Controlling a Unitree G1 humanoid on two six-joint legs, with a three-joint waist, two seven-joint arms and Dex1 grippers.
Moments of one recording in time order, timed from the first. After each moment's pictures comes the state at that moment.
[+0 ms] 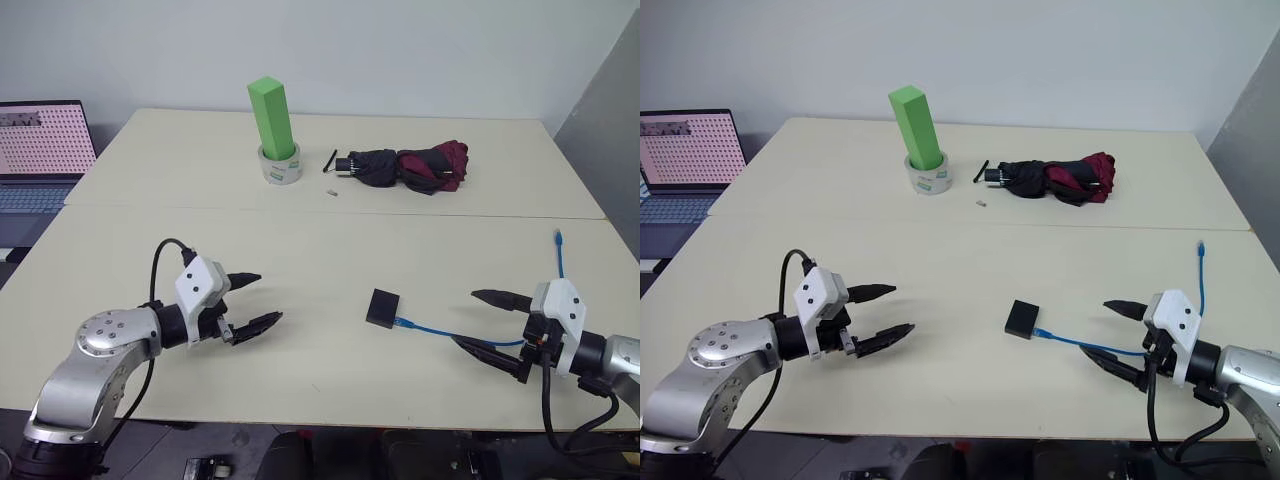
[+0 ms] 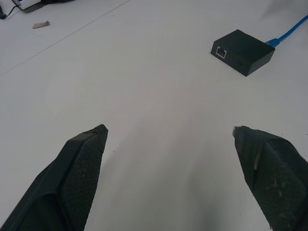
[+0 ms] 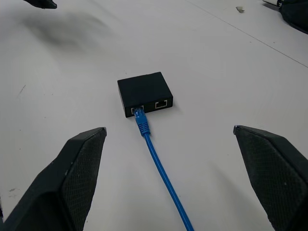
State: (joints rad) left arm -0.02 0.78 0.14 -0.35 -0.44 0.44 -0.93; right arm 0.21 -0.81 -0.29 -0.54 0.54 0.43 0.91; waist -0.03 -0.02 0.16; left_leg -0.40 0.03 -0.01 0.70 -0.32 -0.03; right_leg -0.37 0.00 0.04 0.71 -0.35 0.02
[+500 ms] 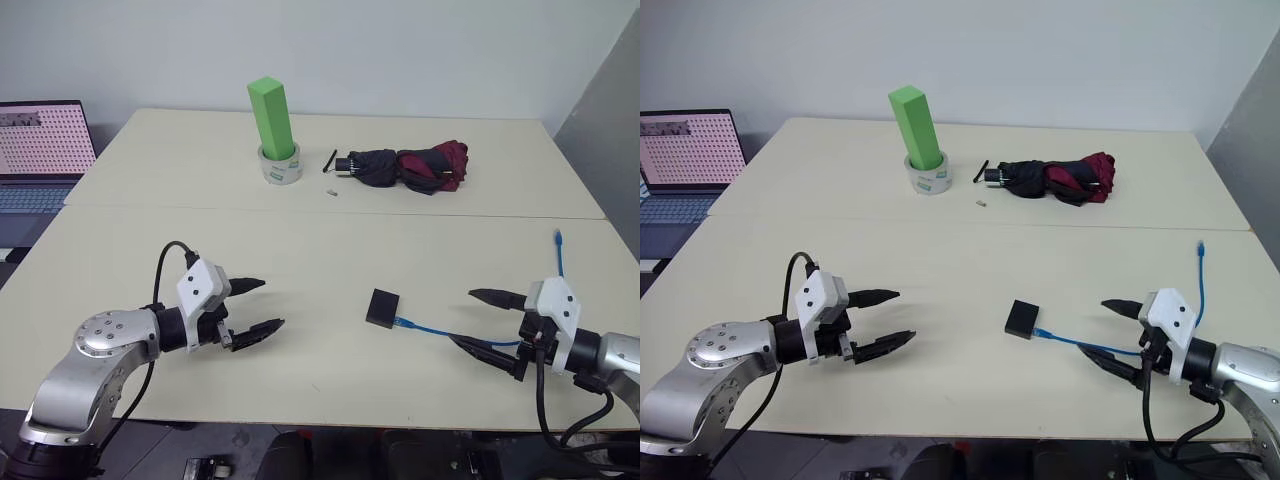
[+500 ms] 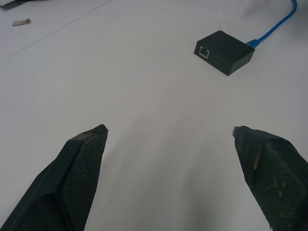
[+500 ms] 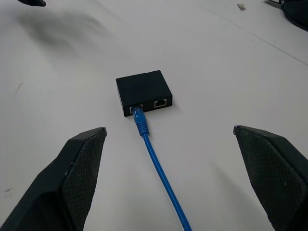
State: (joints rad) left arm -0.01 0.80 0.13 -0.37 -0.46 0.46 -0.95; right arm 0.19 -0.81 -0.26 -0.54 0.51 0.45 0.90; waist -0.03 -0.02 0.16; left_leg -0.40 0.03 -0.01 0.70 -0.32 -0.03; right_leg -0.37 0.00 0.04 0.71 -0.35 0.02
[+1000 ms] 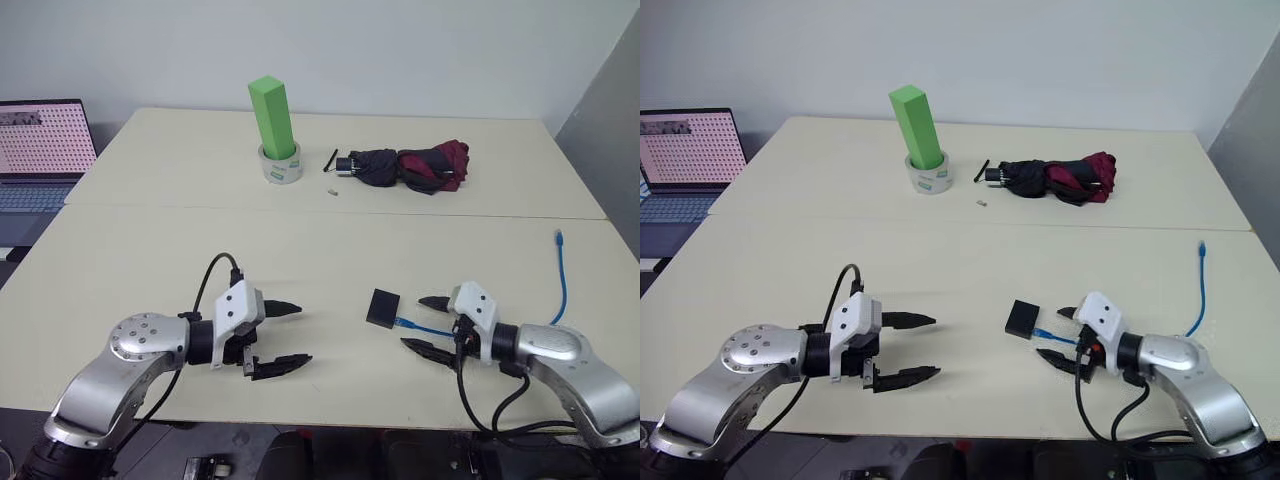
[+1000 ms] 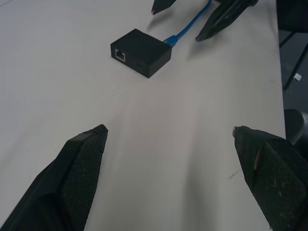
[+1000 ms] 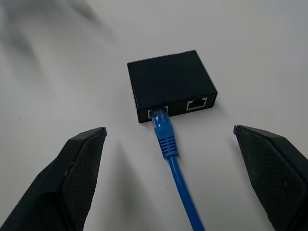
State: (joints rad) left arm -0.05 0.81 -0.02 -0.44 -0.46 0.46 -1.06; right arm -0.05 -0.70 0.12 -0.37 0.31 0.48 0.81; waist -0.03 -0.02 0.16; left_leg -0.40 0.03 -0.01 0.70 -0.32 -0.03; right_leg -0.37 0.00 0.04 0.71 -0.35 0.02
